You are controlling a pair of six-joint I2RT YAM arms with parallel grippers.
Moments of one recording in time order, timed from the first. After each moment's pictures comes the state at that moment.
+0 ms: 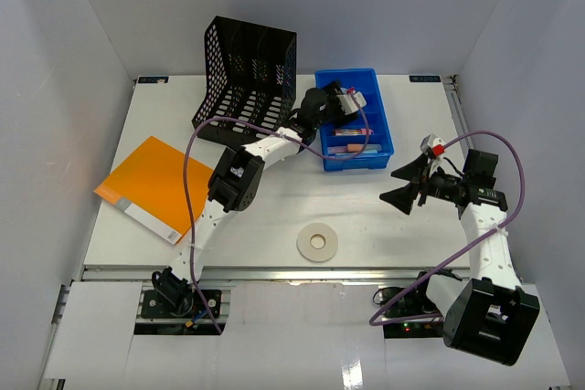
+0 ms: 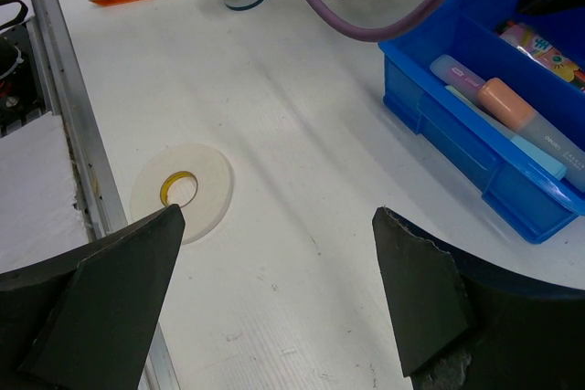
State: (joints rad) left arm -0.65 2.61 2.13 0.37 0.17 0.65; right arm -0.25 1.00 0.70 -0.53 -1.30 -0.63
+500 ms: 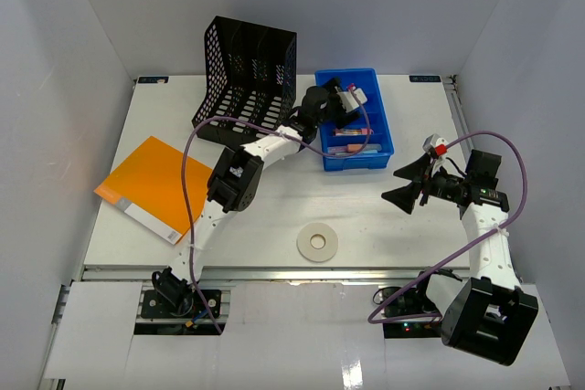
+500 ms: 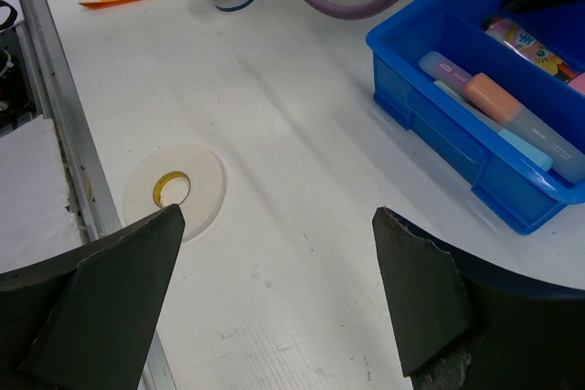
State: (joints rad) left arm -0.66 2.60 2.14 0.35 0.17 0.60; right arm -0.28 1.00 0.70 -0.53 -1.30 -0.63
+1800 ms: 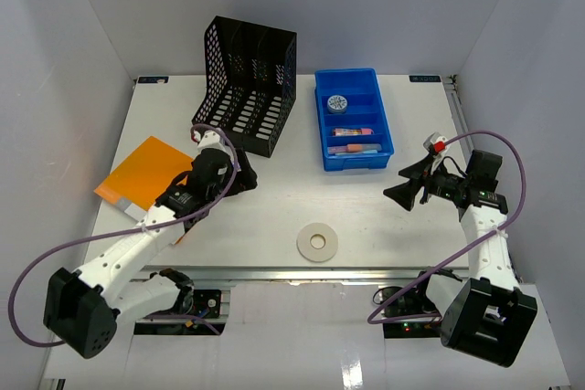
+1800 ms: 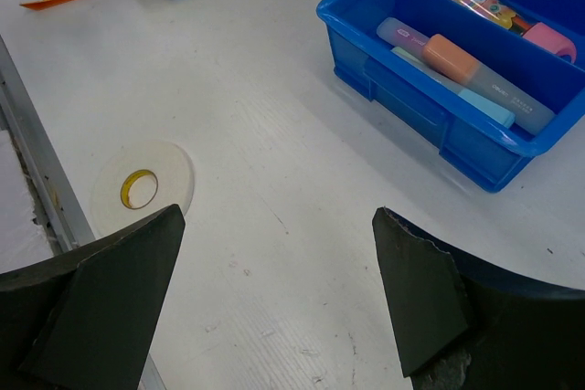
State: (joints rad) left arm -0.55 1.03 0.76 -0.34 -0.26 -0.61; right arm -0.28 1.00 0.67 -0.44 -1.19 -0.53
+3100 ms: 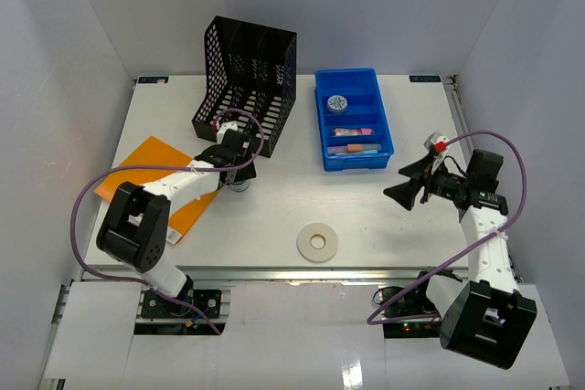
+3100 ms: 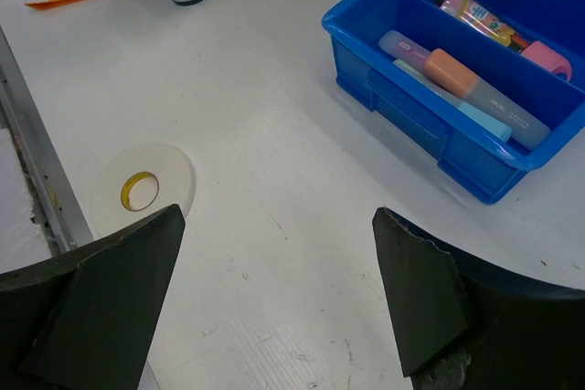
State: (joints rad) left arm -0.45 1.59 0.95 -0.27 -0.36 -0.51; right arm -0.28 0.98 0.67 -0.43 -1.20 -0.53
